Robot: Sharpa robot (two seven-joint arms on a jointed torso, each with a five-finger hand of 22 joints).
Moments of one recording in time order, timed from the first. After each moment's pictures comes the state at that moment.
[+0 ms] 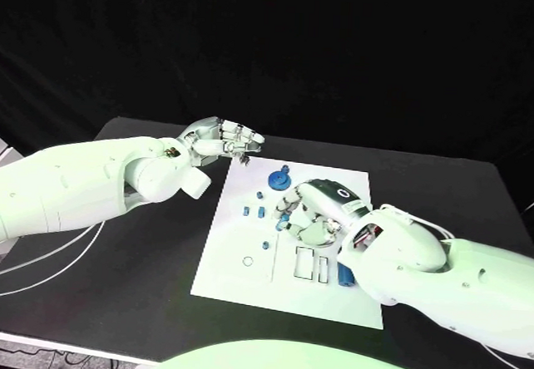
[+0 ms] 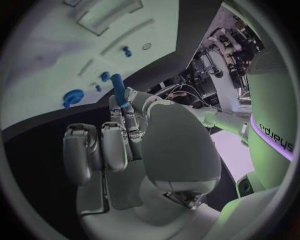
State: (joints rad) left arm 1.17 -0.89 -0.02 1.39 -0.19 -0.02 0.26; left_hand 1.45 -0.21 0.56 0.09 0.21 0.91 0.18 0.26 0.34 0.94 0.11 0.58 0.22 1.01 0.04 1.25 0.40 0.18 0.88 0.14 0.82 1.05; right arm 1.13 -0.67 -0.13 1.75 -1.57 -0.45 -0.19; right_hand 1.41 -0.17 0.62 0.04 0.05 1.11 0.11 0.19 0.41 1.22 0.13 0.15 0.09 1.46 -0.03 1.38 1.18 0.04 1.46 0.07 1.47 1.31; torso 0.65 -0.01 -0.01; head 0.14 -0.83
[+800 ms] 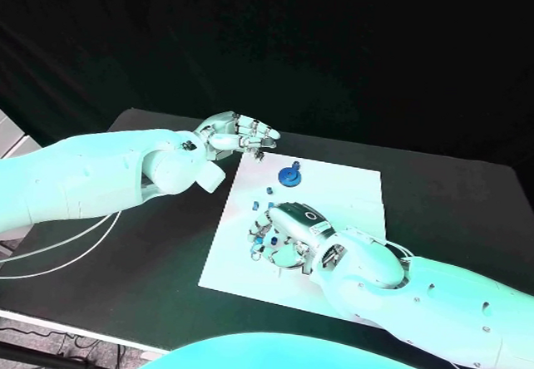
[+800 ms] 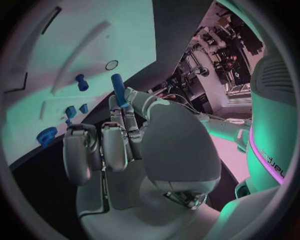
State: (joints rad) left arm 1.17 -0.88 -0.02 1.39 -0.19 -0.02 0.26; left_hand 1.45 -0.21 0.56 0.09 0.21 0.91 0.18 0.26 0.34 0.94 0.11 0.58 0.22 1.01 0.04 1.25 0.40 0.18 0.88 0.14 0.82 1.05; right arm 1.04 -0.52 -0.16 1.65 -1.57 -0.44 -0.14; right_hand 1.41 -0.17 0.62 0.04 0.06 1.11 0.11 0.19 0.41 1.22 0.13 0.15 0.09 1.47 -0.03 1.38 1.18 0.04 1.46 0.07 1.47 1.31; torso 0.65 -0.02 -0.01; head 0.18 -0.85
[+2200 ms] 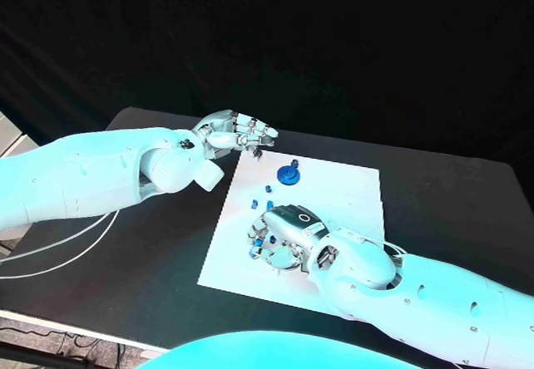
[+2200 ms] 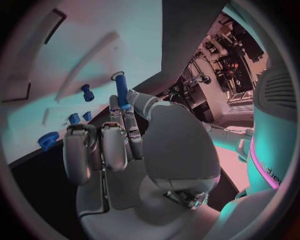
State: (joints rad) left arm 1.17 -0.88 -0.02 1.38 -0.18 -0.02 0.26; left_hand 1.45 -0.21 0.56 0.09 0.21 0.91 0.18 0.26 0.34 0.93 0.11 0.58 0.22 1.01 0.04 1.25 0.40 0.18 0.88 0.14 0.82 1.05; right arm 1.03 -0.50 -0.16 1.62 -1.65 -0.40 -0.18; right_hand 1.41 -0.17 0.62 0.04 0.06 1.11 0.11 0.19 0.41 1.21 0.12 0.19 0.12 1.46 -0.03 1.38 1.17 0.04 1.46 0.07 1.47 1.31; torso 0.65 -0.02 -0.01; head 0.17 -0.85
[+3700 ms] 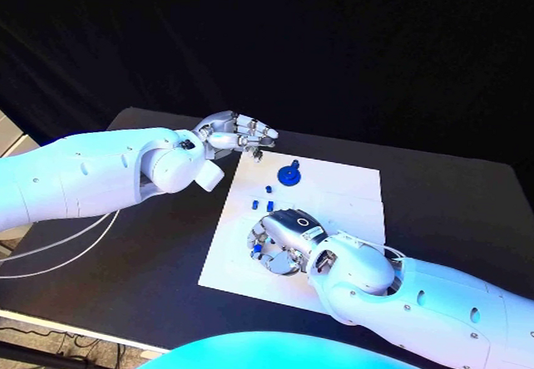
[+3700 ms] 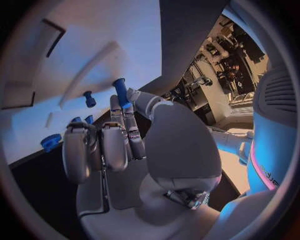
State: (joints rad) left arm 1.17 -0.88 -0.02 1.38 -0.18 -0.02 0.25; left_hand 1.45 -0.21 0.56 0.09 0.21 0.91 0.18 0.26 0.34 0.93 0.11 0.58 0.22 1.01 0.04 1.25 0.41 0.18 0.88 0.14 0.81 1.05; right arm 1.03 -0.50 -0.17 1.63 -1.67 -0.37 -0.22; right_hand 1.34 -0.20 0.63 0.00 0.06 1.08 0.13 0.17 0.42 1.20 0.11 0.14 0.16 1.47 -0.03 1.37 1.16 0.04 1.46 0.07 1.42 1.31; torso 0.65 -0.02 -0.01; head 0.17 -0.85
